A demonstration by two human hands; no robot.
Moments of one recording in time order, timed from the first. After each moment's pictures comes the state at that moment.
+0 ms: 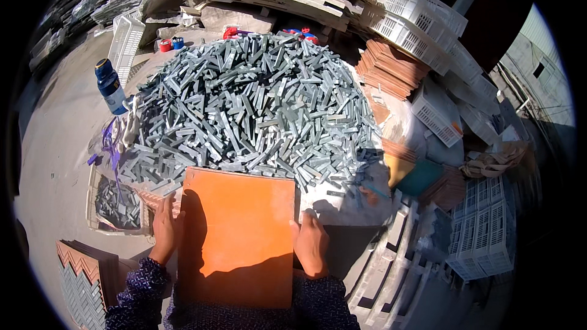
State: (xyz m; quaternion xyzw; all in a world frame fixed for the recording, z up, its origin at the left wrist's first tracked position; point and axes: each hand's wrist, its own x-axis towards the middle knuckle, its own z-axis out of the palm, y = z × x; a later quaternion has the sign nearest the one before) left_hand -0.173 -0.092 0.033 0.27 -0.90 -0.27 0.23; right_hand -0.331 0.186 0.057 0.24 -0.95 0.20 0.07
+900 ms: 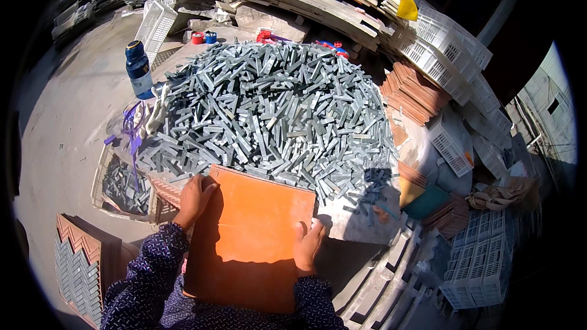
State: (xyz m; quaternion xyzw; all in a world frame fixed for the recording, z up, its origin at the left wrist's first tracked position) left_hand -0.230 -0.119 0.004 0.31 -0.85 -0.31 0.28; right_hand -0.334 0.158 -0.006 0.17 -0.92 0.34 0.11
